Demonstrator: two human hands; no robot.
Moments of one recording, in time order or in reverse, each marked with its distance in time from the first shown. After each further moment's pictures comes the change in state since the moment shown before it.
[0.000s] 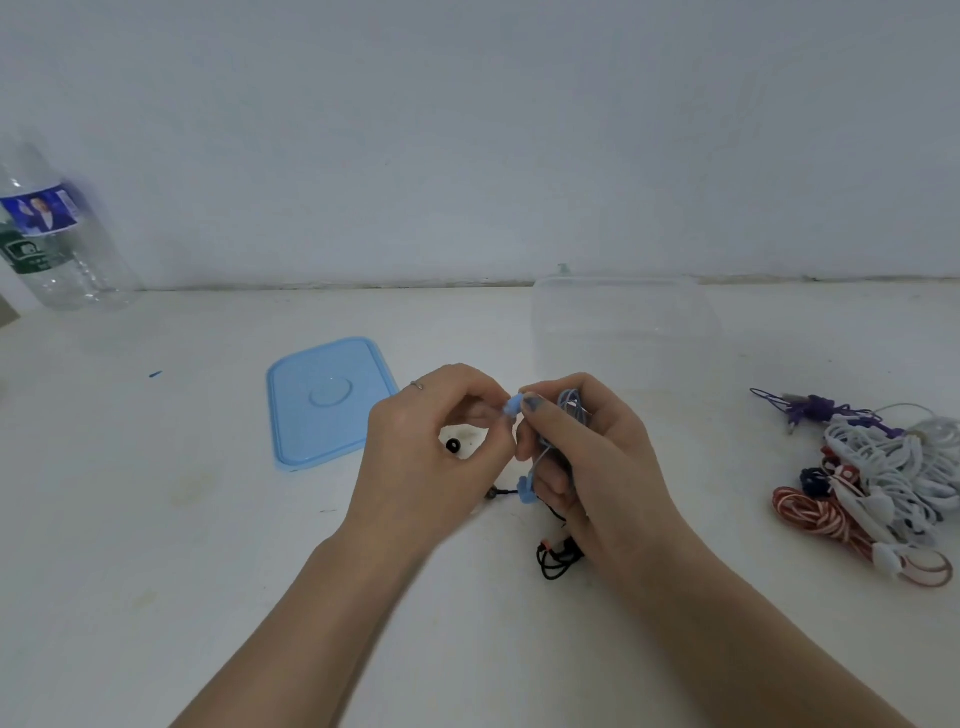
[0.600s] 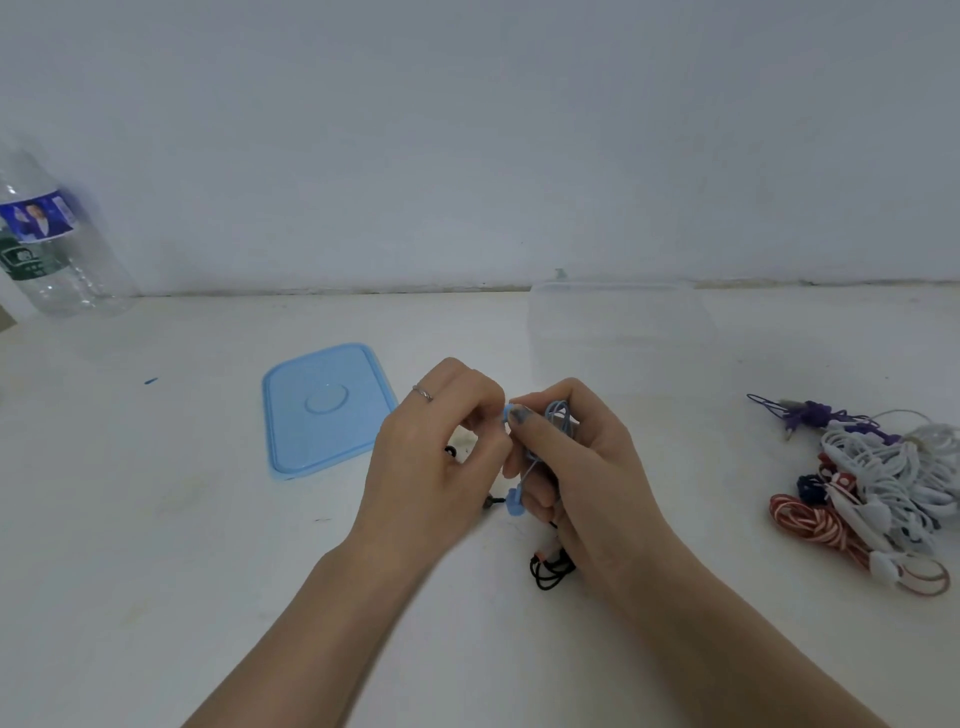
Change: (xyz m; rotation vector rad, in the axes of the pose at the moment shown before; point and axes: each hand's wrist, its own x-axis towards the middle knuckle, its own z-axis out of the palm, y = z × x) left_hand 0.004 0.005 0.004 0.097 -0.008 0.093; right_hand 0.001 0.003 0.003 -0.038 -0.015 -0.022
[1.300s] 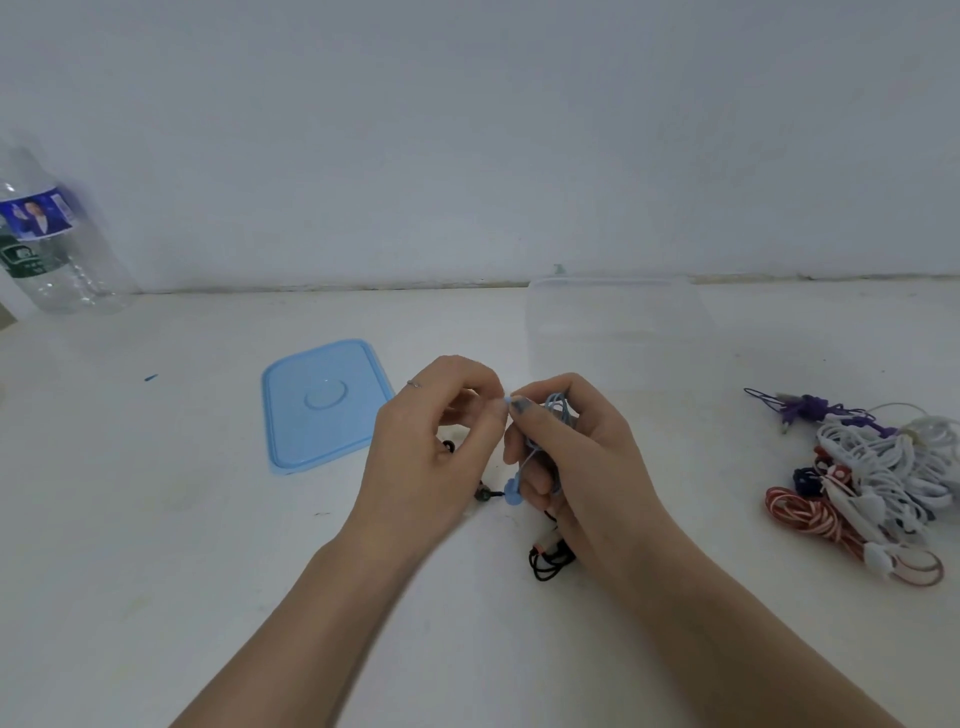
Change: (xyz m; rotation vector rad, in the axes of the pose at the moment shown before) left_hand 0.000 0.004 -0.002 -0.176 -0.056 -0.213; right_hand 0.003 -0.001 -0.001 0.027 0.022 0.043
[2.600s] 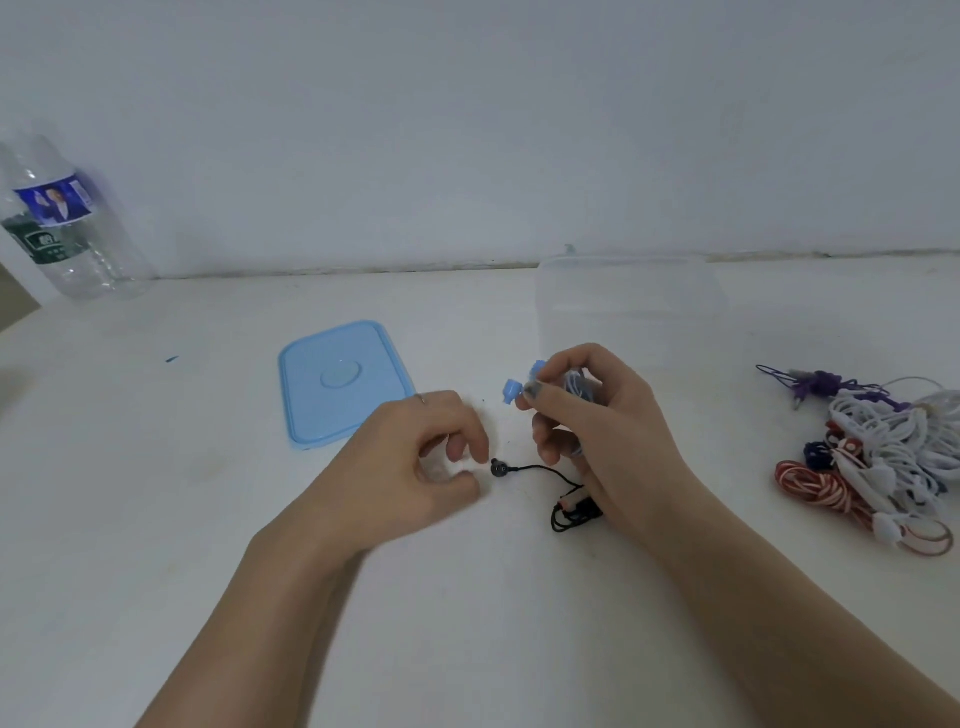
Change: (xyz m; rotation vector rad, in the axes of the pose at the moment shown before) left_hand -0.010 -0.020 -0.044 0.245 -0.475 -0.023; right_hand 0.004 -0.004 -0.011 -0.082 0.000 -0.005
